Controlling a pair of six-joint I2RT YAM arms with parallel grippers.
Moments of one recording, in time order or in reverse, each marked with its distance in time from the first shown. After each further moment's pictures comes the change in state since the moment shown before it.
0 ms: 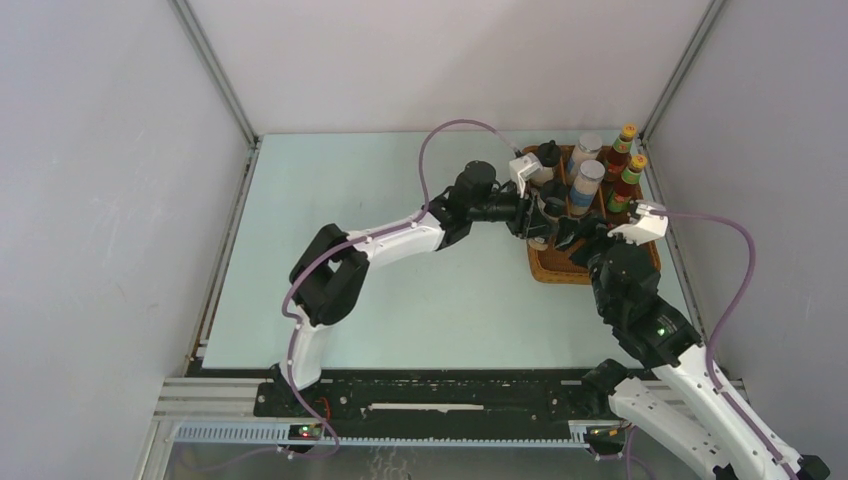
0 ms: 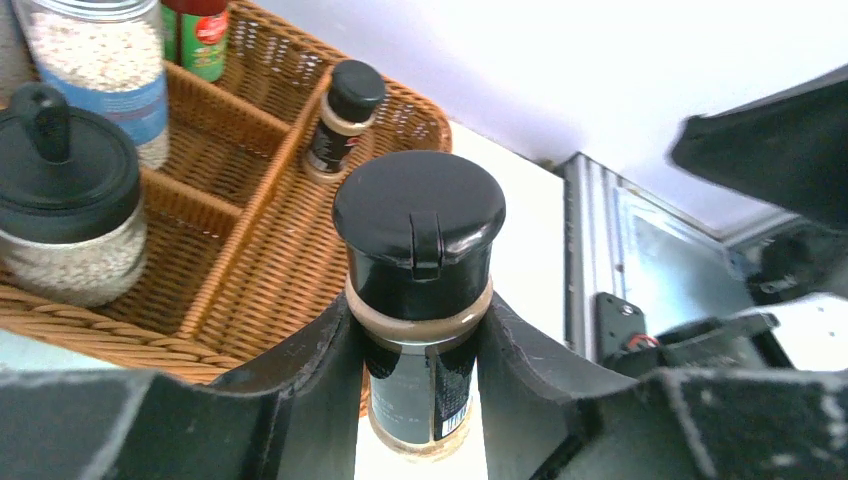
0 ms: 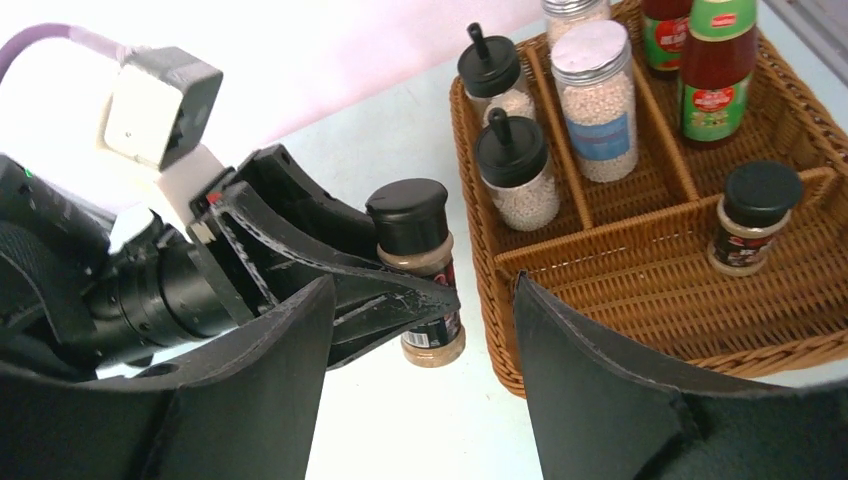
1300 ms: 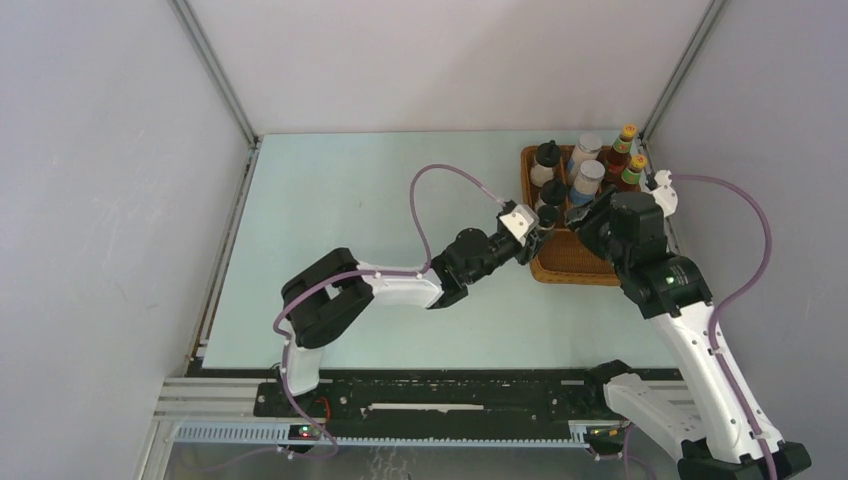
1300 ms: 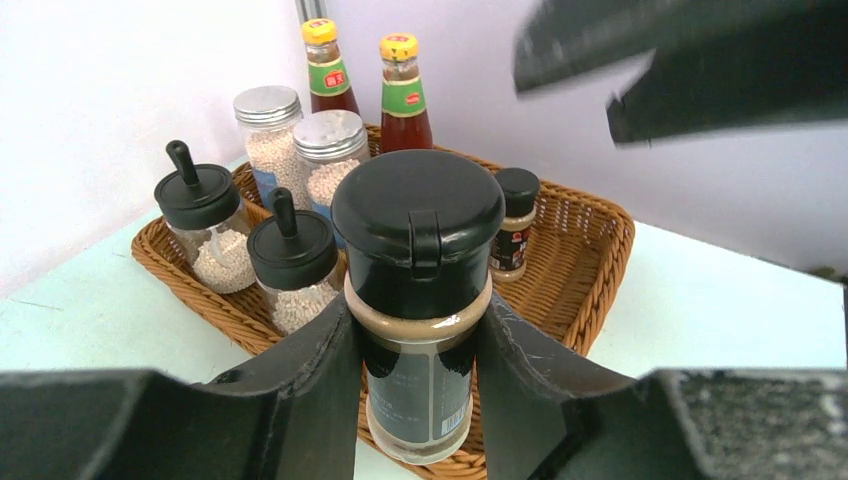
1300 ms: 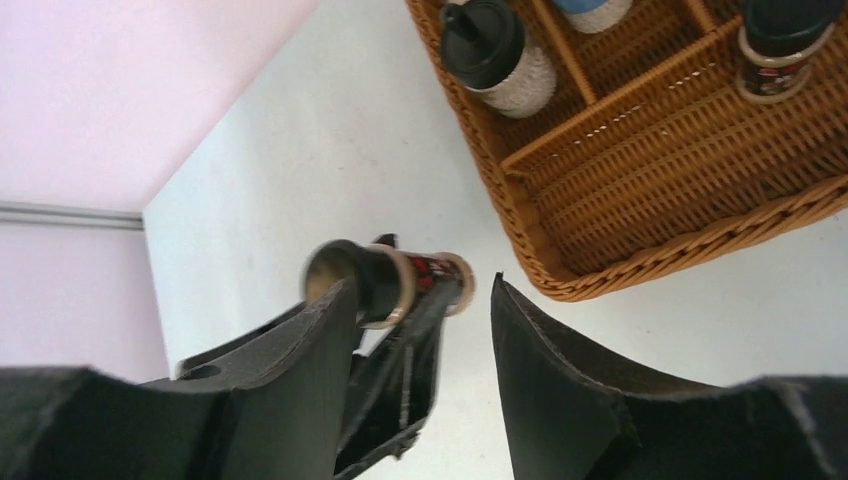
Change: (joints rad) left arm -0.206 -0.115 -0.424 0.634 -0.713 0.391; right arm -0.282 0.265 0.330 -0.431 -0.281 0.358
